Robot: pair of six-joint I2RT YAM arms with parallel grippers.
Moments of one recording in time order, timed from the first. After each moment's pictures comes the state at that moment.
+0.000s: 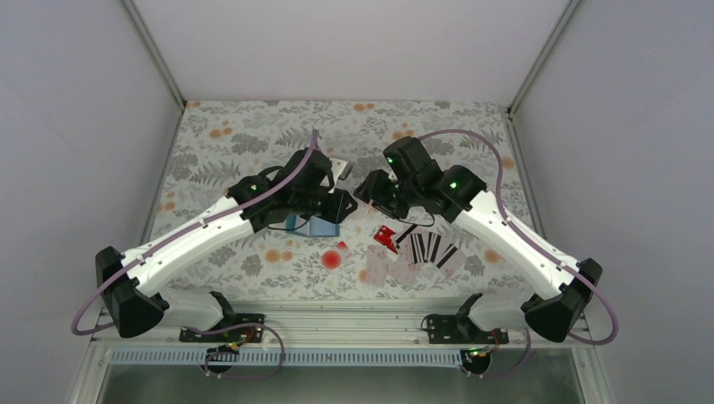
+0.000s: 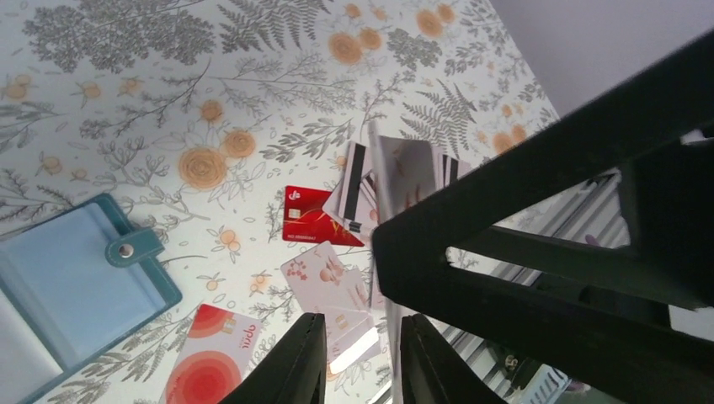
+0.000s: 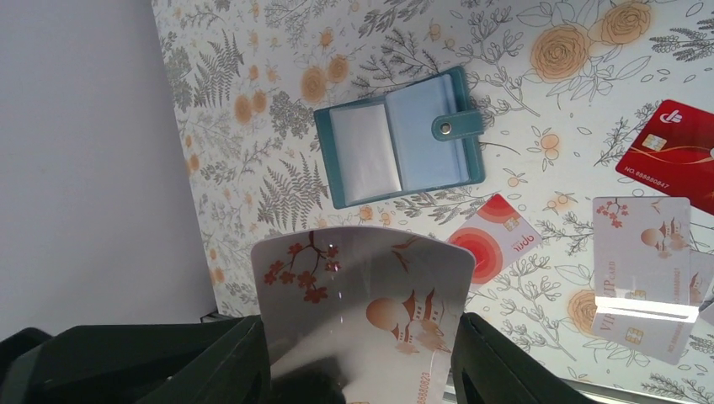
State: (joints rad) left arm -0.88 1.31 1.29 -0.72 0.17 -0.52; right arm 0.79 1.32 1.39 -0.93 -0.15 1.12
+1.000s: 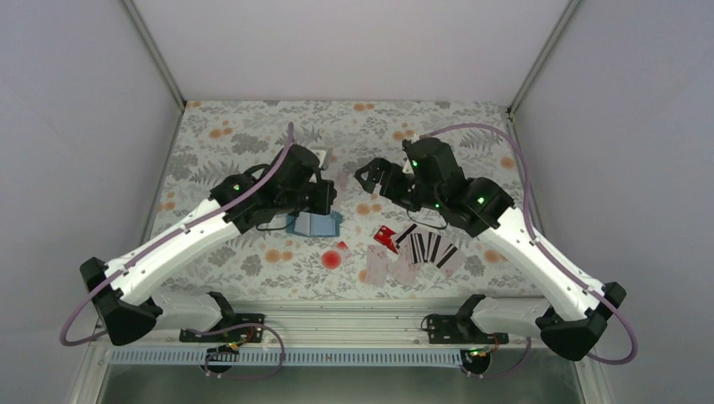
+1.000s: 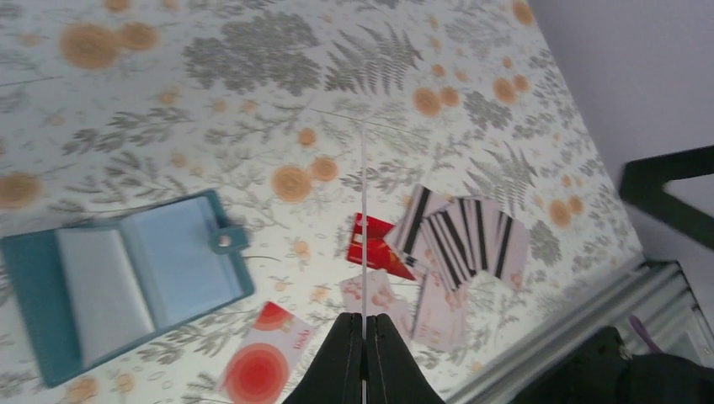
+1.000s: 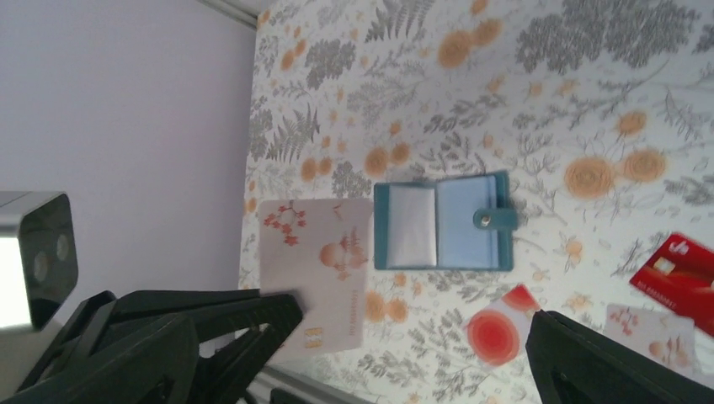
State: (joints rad) left arm -0.88 1.27 1.34 -0.82 -0.03 -0.64; right arm 0.79 1.18 1.36 -0.82 -0.06 1.00
